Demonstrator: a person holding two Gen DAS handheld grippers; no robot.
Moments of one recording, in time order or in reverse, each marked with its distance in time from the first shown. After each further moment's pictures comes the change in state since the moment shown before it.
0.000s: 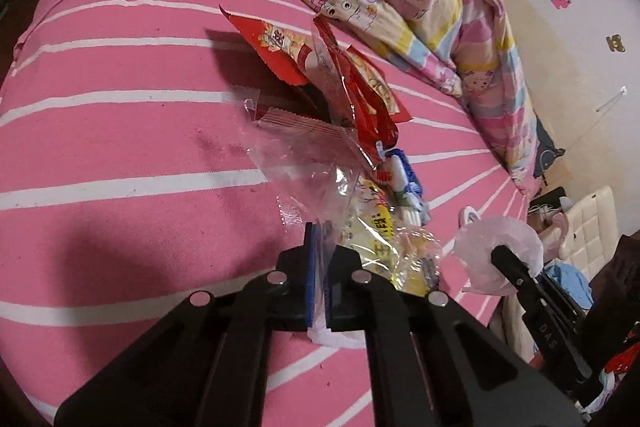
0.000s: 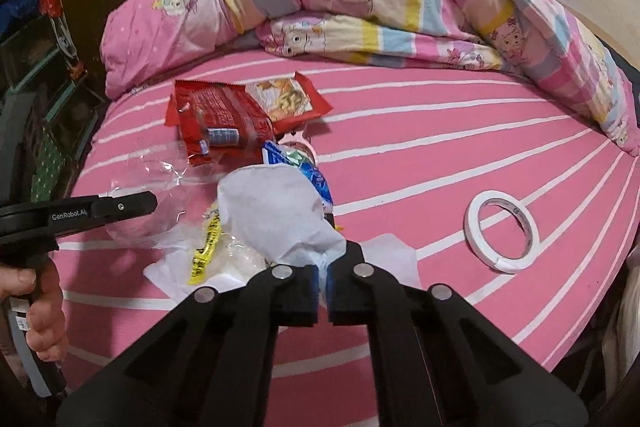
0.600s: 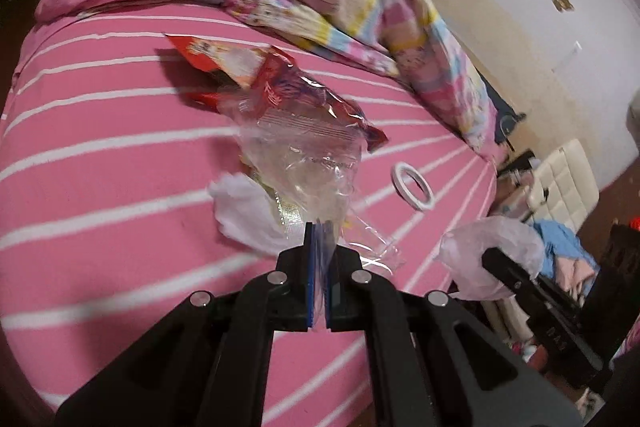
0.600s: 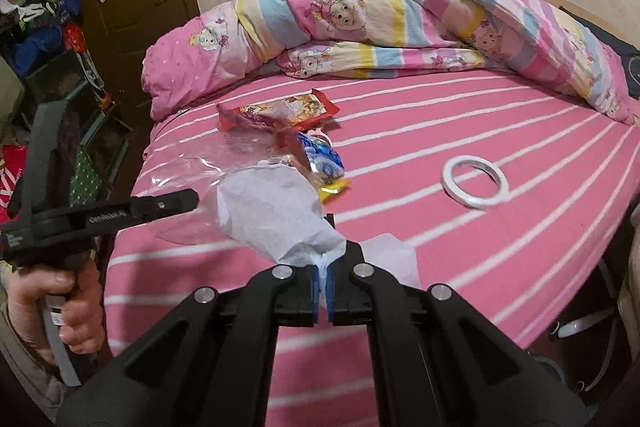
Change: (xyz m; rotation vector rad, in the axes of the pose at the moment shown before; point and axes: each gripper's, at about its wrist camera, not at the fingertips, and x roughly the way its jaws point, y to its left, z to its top) left arm -0.066 -0.068 -0.075 0.169 -0.040 -0.084; right arm -0.117 -0.012 -0.064 0.075 -0.077 0.085
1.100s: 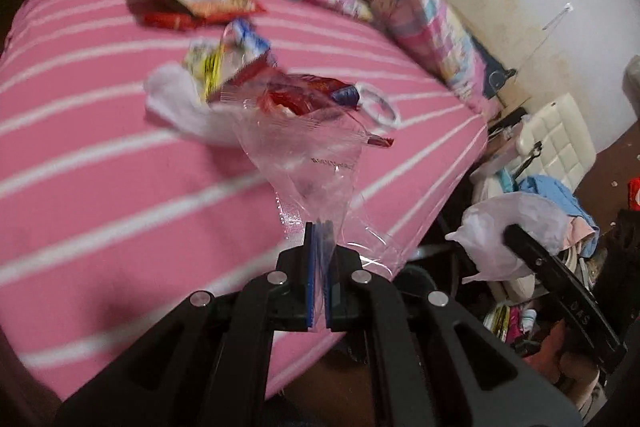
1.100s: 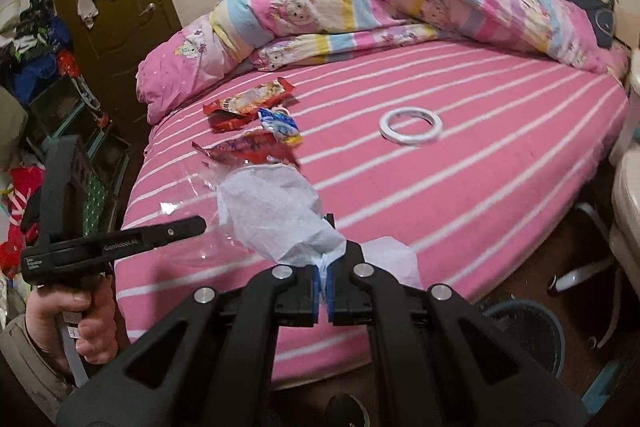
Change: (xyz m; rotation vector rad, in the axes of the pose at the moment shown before) left arm 0.008 -0.065 -0.086 0.017 0.151 0.030; right arm -0.080 -0.065 -0.068 0.126 0.001 0.005
